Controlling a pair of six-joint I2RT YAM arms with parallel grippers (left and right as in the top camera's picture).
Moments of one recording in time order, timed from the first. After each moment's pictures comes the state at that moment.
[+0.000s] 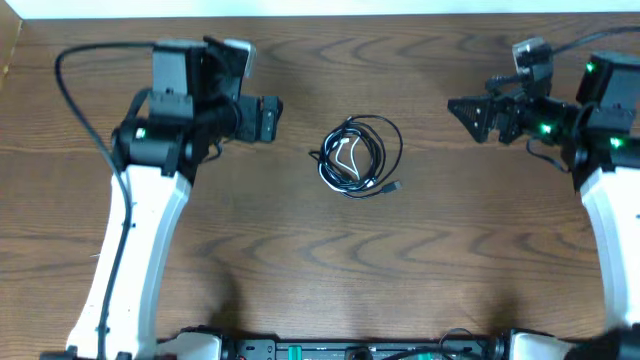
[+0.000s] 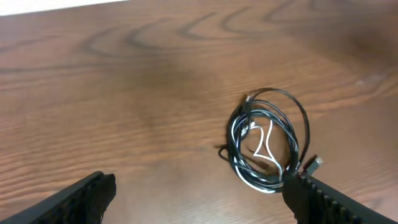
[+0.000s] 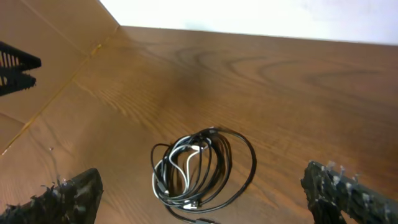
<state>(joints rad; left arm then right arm) -0.13 1.45 1.46 -0.84 0.24 0.04 -0.13 1.45 1.22 -0.49 -0.87 -0.09</state>
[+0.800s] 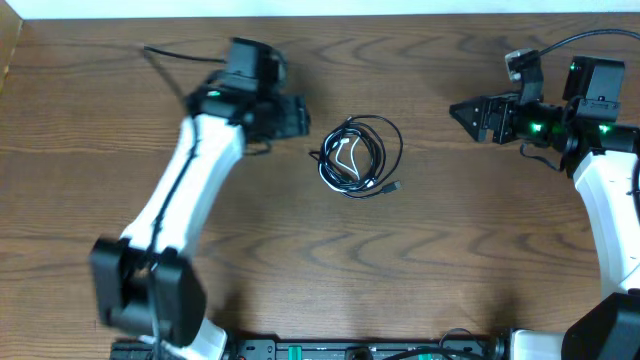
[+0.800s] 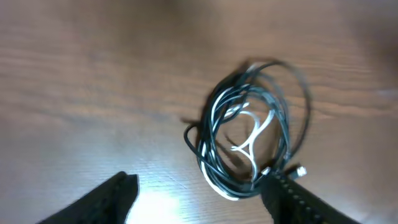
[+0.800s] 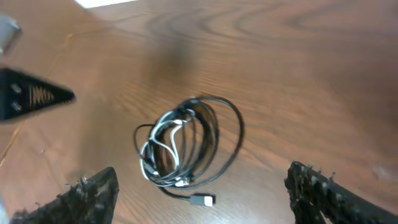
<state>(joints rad) -0.26 1.74 1.46 -0.83 0.19 -0.39 -0.13 1.52 1.23 -0.59 -0.74 -0.02</state>
